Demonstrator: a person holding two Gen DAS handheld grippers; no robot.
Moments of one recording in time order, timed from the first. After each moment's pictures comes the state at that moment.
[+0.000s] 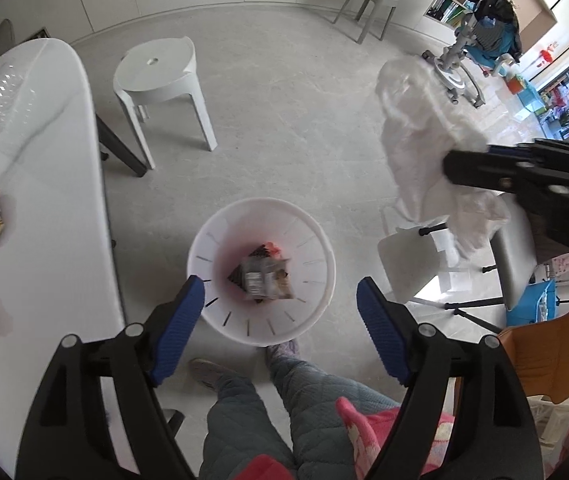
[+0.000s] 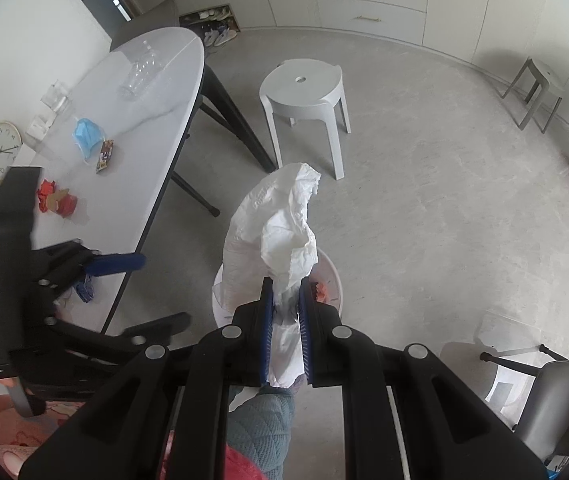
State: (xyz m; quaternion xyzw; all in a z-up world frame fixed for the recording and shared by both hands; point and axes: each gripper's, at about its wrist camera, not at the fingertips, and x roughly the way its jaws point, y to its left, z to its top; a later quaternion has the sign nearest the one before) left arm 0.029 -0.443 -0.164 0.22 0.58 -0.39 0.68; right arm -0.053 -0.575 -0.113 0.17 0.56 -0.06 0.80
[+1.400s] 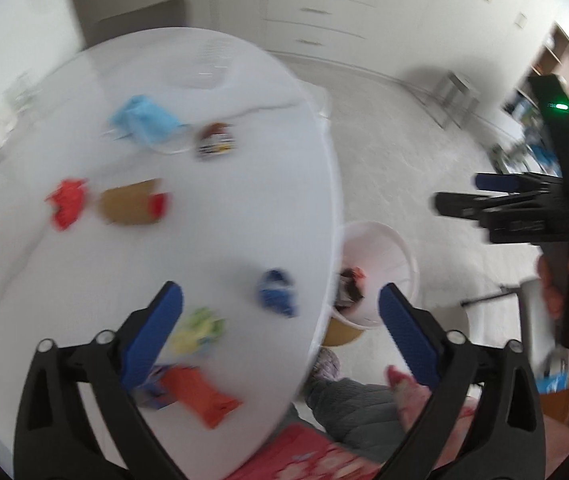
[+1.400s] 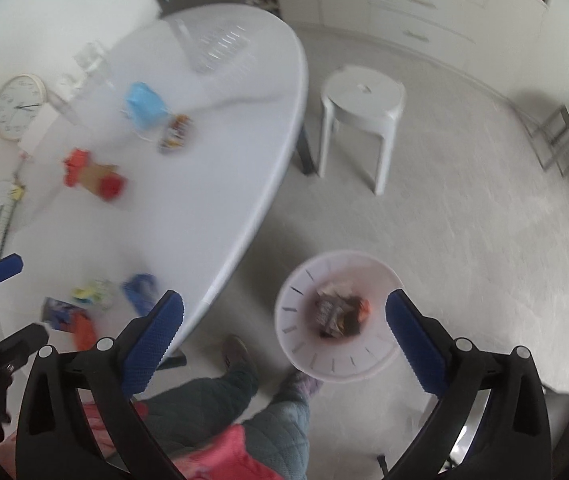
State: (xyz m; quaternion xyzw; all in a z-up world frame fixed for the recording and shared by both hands) left arm 0.042 -0.203 -0.075 0.11 0.52 -0.24 0.81; right arm 0.018 -0.426 -0.082 0.10 0.55 0.00 0.83
